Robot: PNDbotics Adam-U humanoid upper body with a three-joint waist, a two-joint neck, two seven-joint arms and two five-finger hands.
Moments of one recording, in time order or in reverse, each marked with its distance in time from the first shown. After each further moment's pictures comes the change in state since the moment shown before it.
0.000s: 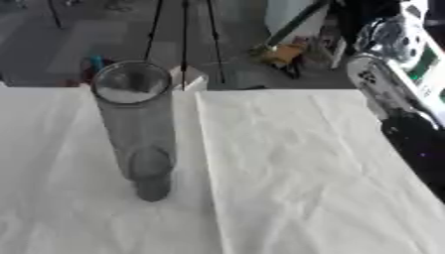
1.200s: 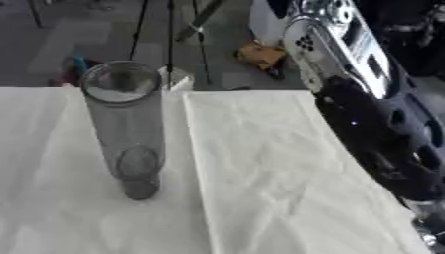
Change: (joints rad) left arm -0.019 -0.018 -0.024 0.000 0.038 0.022 -0.040; right arm -0.125 0.073 0.021 0.000 -0.104 0.079 0.024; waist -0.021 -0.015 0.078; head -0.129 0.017
